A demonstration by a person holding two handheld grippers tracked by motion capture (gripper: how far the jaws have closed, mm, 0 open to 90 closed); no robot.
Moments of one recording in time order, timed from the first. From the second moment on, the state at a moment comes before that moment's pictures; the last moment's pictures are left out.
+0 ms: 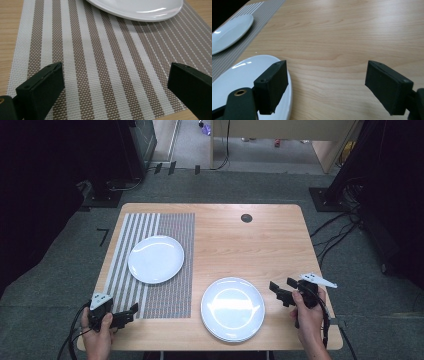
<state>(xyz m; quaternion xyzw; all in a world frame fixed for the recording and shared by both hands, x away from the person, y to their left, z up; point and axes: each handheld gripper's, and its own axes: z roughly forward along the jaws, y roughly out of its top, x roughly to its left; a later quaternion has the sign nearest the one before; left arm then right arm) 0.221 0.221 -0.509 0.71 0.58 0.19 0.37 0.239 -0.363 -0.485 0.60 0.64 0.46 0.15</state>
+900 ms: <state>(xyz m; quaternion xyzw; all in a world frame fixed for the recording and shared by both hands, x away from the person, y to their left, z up) 0.214 0.246 -0.517 0.69 0.59 0.22 0.35 0.199 -0.439 -0.521 0.65 0.62 0.39 0.18</state>
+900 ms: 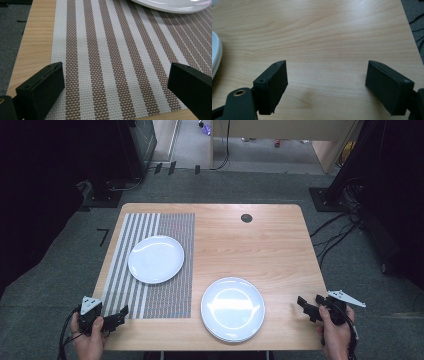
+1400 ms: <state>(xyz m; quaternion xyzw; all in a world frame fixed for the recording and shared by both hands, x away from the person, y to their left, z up) 0.215 0.233 -0.519 0.72 0.58 0.25 0.30 0.195 -0.424 -0.525 0.62 0.67 0.33 0.24</state>
